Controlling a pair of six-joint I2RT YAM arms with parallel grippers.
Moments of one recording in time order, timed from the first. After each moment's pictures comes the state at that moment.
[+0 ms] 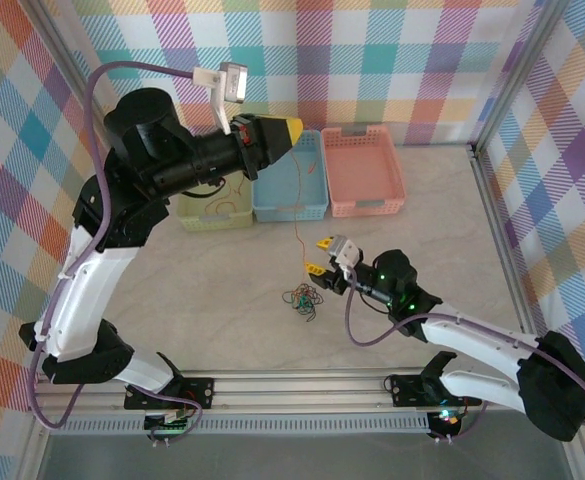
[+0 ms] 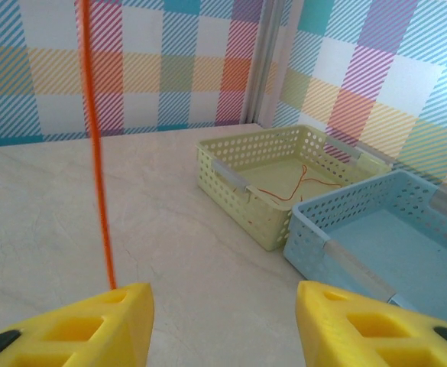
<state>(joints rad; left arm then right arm) -0.76 1.48 2.25 -0.74 0.32 -0.52 0.76 1.04 0.43 0.51 -0.25 -0.21</state>
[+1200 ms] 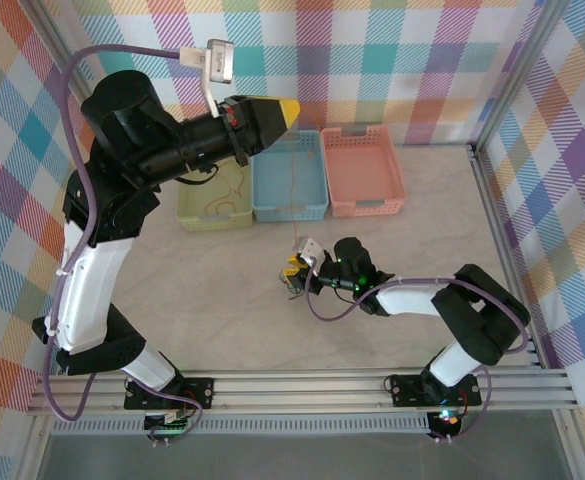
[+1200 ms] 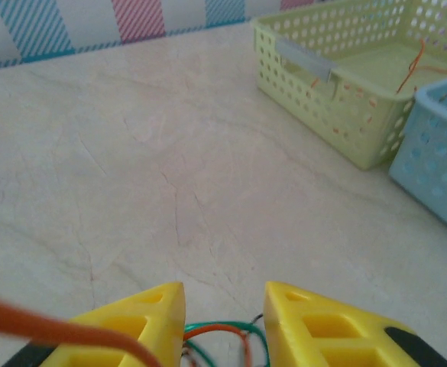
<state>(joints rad) -0.73 1.57 2.47 -0.79 0.40 -0.56 0.76 1.59 0.59 0.63 -0.39 -0.14</state>
